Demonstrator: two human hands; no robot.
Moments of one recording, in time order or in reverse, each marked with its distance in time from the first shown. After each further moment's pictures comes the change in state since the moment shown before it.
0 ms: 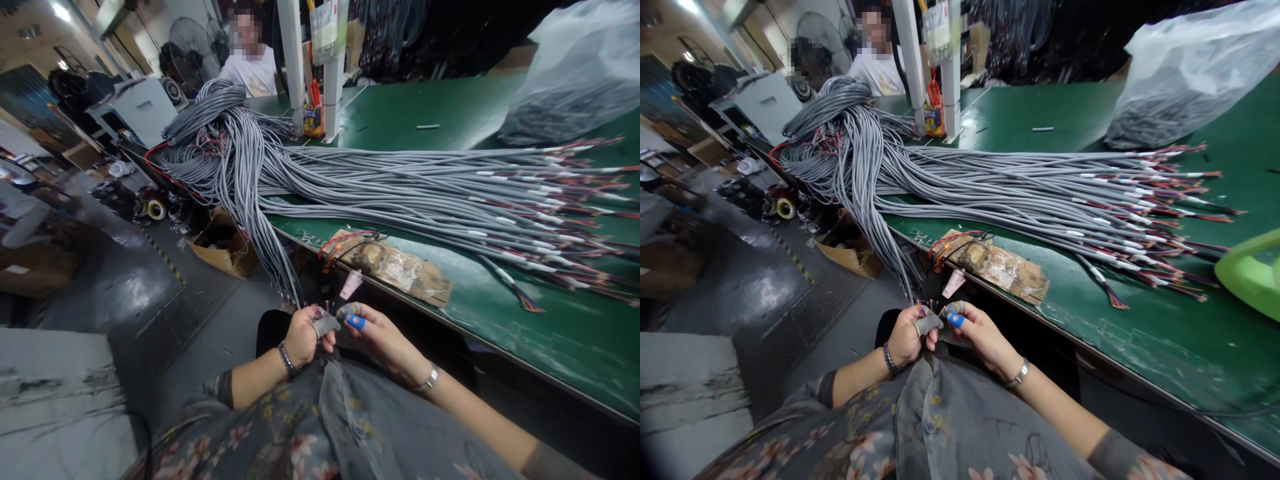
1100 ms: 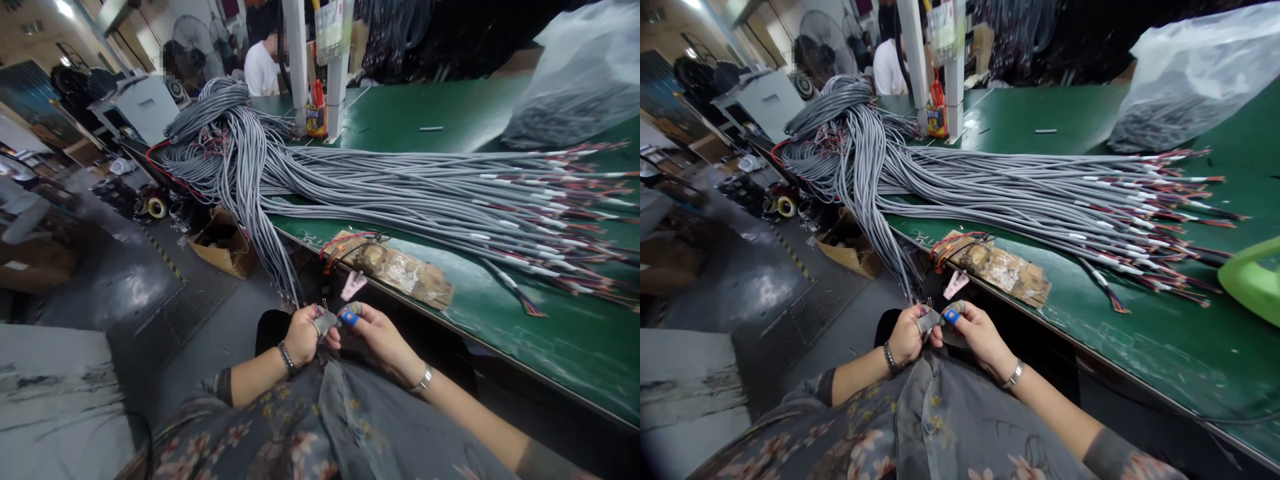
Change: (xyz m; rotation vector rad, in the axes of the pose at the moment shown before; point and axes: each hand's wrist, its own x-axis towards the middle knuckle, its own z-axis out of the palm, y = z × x) left_hand 0.002 0.002 0.004 -0.074 0.021 -0.052; right_hand -0.002 -0.016 0.023 0.067 -0.004 0.009
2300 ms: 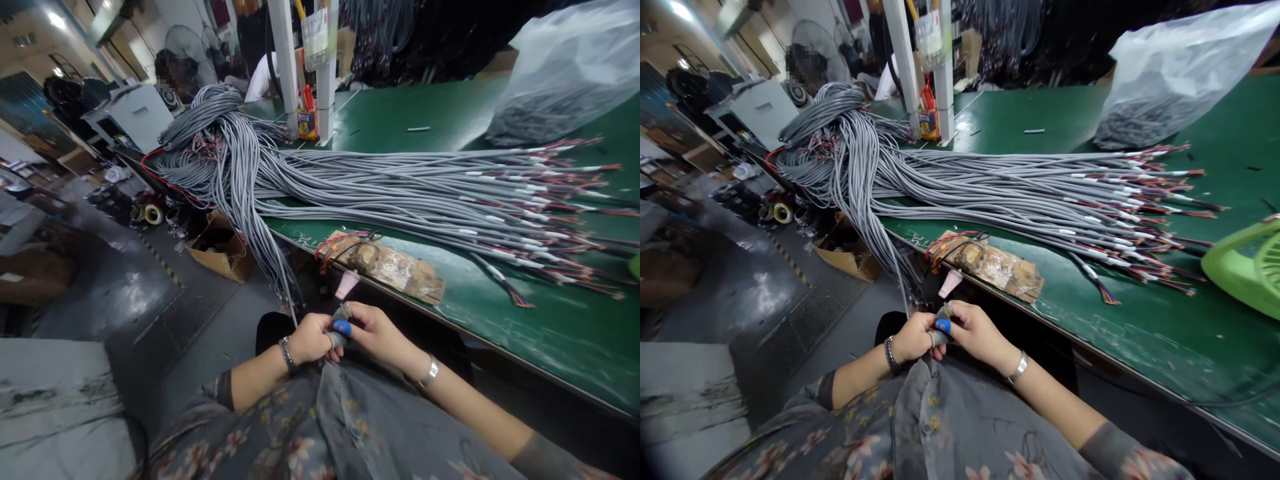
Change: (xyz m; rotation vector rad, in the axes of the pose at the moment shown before) left_hand 0.003 0.006 0.000 0.397 -0.294 -0.134; right_hand 0.004 -0.015 -0.019 -0.668 -0.137 -0.317
